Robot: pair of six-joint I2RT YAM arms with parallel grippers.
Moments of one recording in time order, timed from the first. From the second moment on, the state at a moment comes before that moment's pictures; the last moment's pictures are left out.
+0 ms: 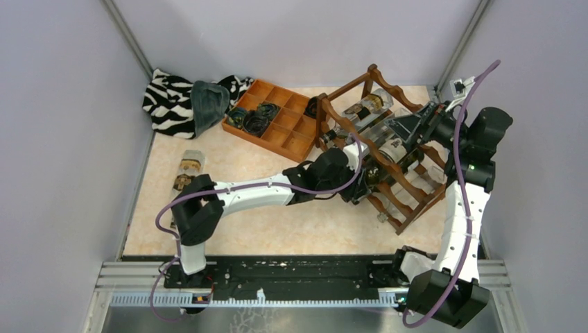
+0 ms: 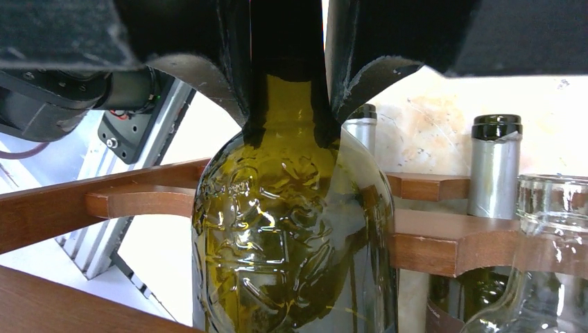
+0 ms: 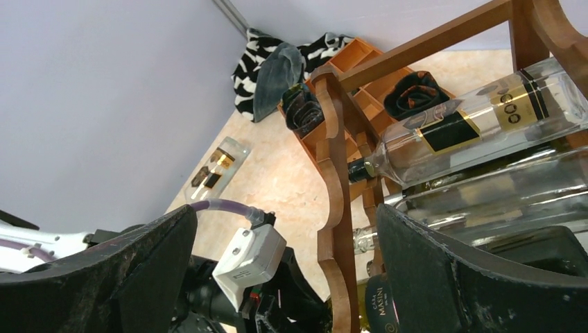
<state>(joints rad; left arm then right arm) -1.12 1.88 1.38 0.06 0.06 -0.43 -0.38 1.01 1.10 -0.18 -1.10 0.49</state>
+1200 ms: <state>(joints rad) -1.15 2.01 1.61 -0.06 -0.07 -0.27 -0.39 1.00 1.09 -0.43 -0.79 0.39</state>
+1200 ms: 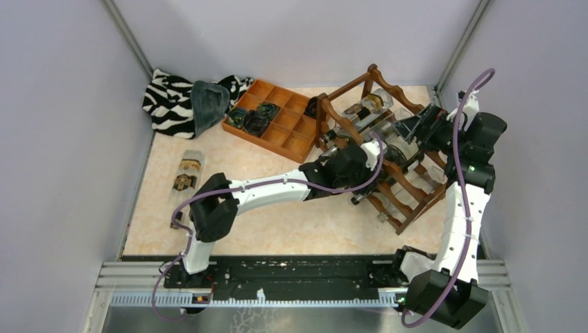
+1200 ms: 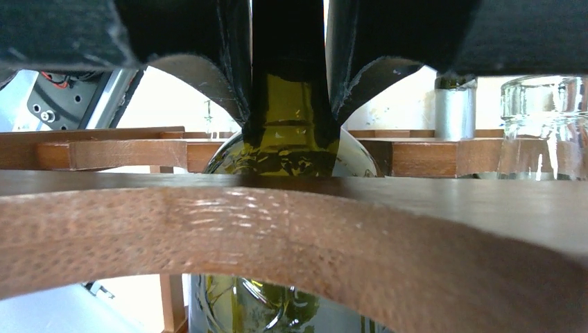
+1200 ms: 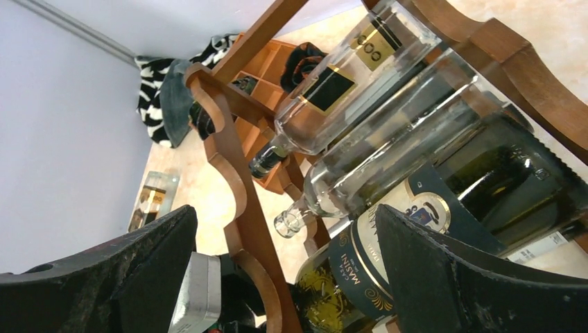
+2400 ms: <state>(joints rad) -1.15 2.08 1.77 -0.25 -0.06 -0.25 -0.39 0.99 1.12 -0.44 -0.66 0.45</state>
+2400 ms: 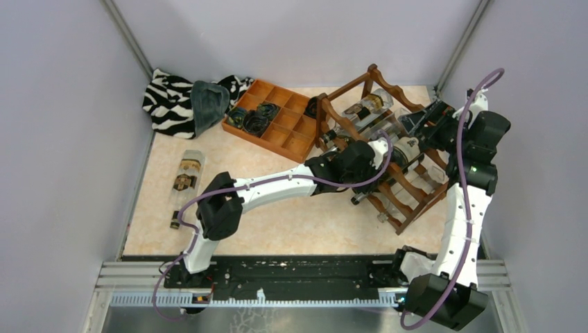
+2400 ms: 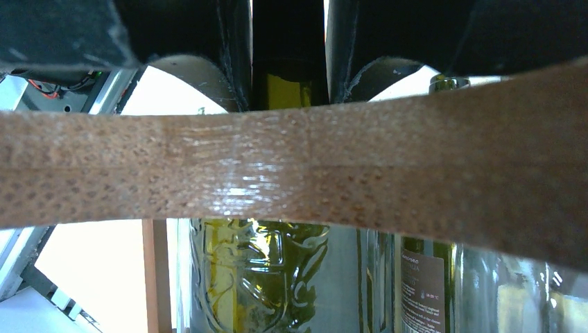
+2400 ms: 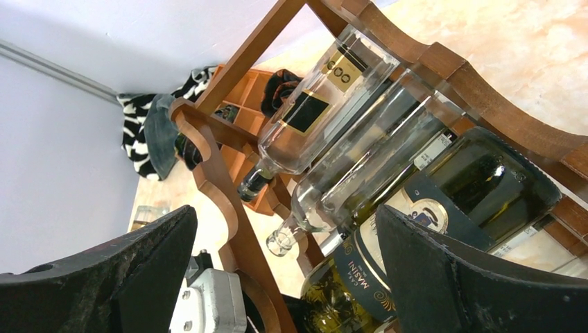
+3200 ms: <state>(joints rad) -1.15 2.08 1.76 -0.24 -0.07 -0.26 -0.39 1.03 1.12 -0.66 -0.43 0.56</state>
